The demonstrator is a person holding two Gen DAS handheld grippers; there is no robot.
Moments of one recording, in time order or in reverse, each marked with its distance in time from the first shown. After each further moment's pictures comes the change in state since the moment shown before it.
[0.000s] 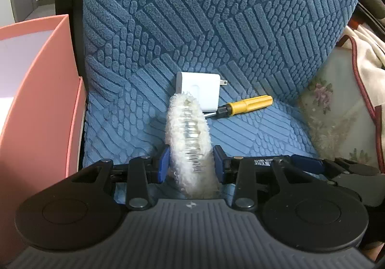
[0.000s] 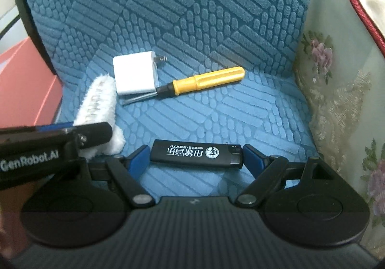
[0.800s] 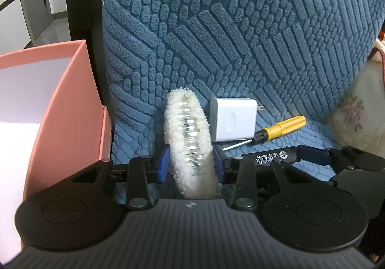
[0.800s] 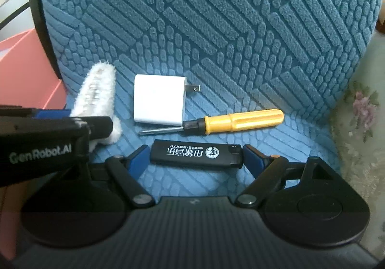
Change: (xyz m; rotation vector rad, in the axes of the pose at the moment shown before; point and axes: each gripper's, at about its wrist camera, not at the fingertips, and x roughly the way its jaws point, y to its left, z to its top) left arm 0.014 0.017 0.023 0.013 -0.054 0.108; right arm 0.022 0.036 0.047 -0.138 -0.073 0.042
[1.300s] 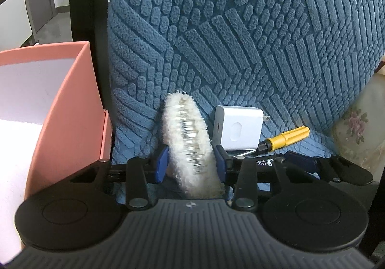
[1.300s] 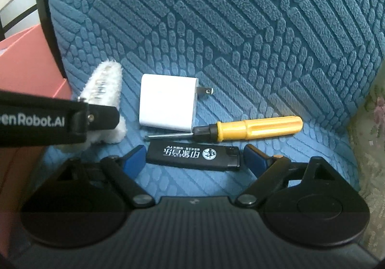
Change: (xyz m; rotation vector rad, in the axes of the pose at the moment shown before) left arm 0.007 0.010 0.008 -0.046 -0.003 0.007; right arm 0.041 0.002 -0.004 -0.046 -0.032 0.080
